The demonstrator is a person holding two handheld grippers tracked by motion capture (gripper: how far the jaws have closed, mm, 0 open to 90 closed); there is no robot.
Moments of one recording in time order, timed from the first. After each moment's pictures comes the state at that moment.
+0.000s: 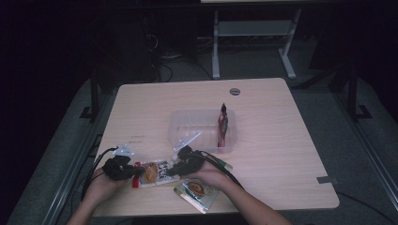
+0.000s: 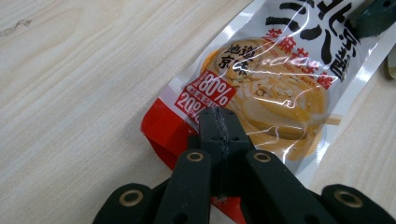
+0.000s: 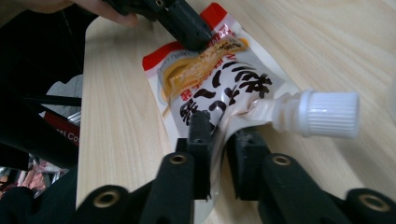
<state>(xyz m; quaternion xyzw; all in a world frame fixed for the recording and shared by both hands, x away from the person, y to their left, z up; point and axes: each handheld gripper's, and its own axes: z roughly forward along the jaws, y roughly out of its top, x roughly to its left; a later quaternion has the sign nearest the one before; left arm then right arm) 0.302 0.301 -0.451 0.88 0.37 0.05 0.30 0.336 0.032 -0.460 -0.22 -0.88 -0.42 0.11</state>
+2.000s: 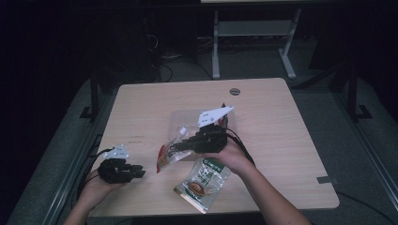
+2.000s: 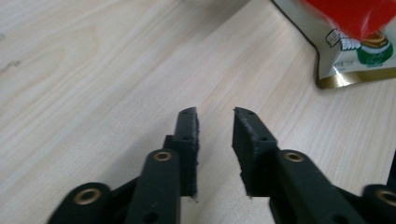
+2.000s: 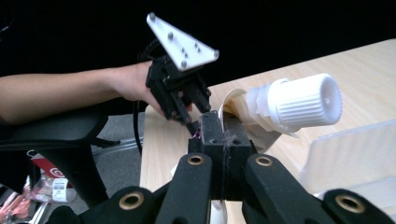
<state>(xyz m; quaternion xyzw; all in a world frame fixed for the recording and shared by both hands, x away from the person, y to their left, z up) 0.288 0.304 -0.434 0.87 0.33 0.04 0.35 0.332 -0.035 -0.339 -0.13 -0.82 -0.56 0.05</state>
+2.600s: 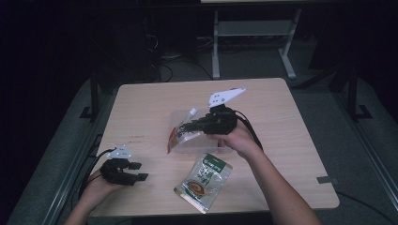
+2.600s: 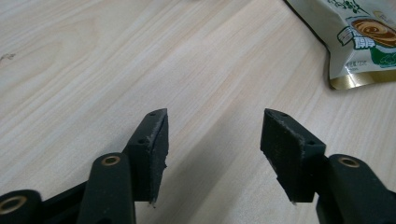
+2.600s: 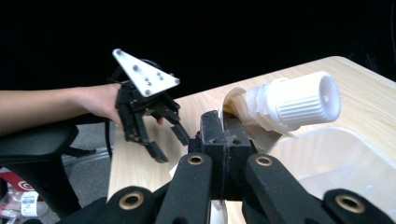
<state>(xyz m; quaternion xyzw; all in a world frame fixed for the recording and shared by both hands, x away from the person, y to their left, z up) 0.291 0.301 -0.439 0.87 0.34 0.04 0.35 0.364 -0.059 -0.312 -0.15 -0.82 -0.55 0.01</state>
